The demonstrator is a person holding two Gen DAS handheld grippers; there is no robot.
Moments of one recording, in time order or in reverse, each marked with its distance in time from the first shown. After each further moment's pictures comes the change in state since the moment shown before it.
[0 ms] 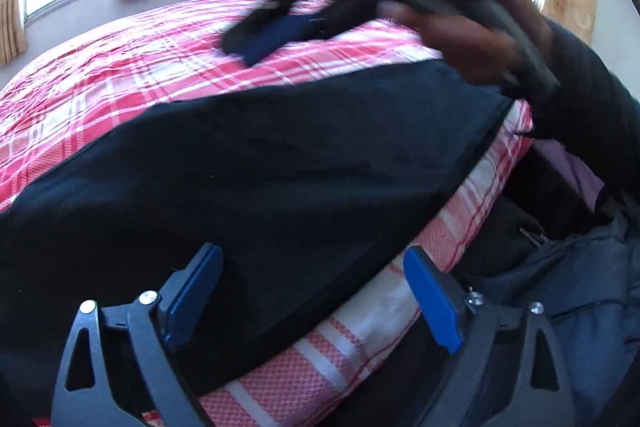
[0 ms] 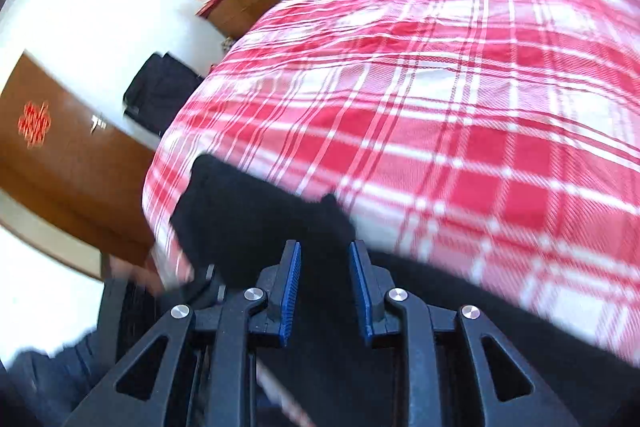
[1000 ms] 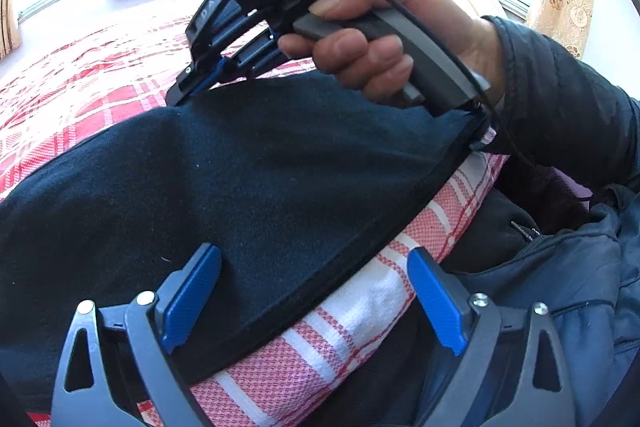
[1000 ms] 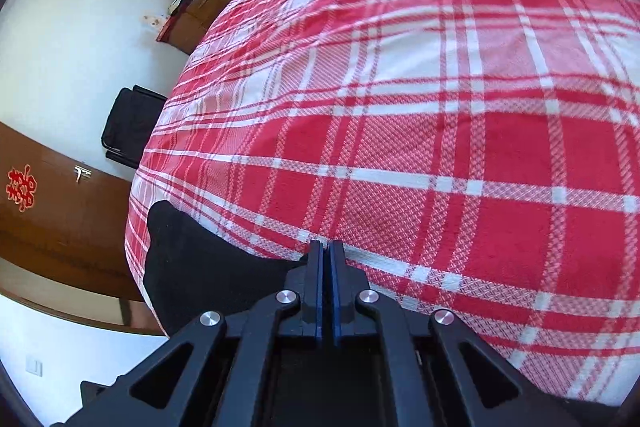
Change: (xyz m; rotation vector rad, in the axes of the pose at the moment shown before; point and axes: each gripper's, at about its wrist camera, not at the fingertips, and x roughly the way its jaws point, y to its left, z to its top) left arm 0.000 0.000 0.002 -0.004 0.024 -0.024; right arm 0.051 -0.029 0.019 0.109 0.011 -0.023
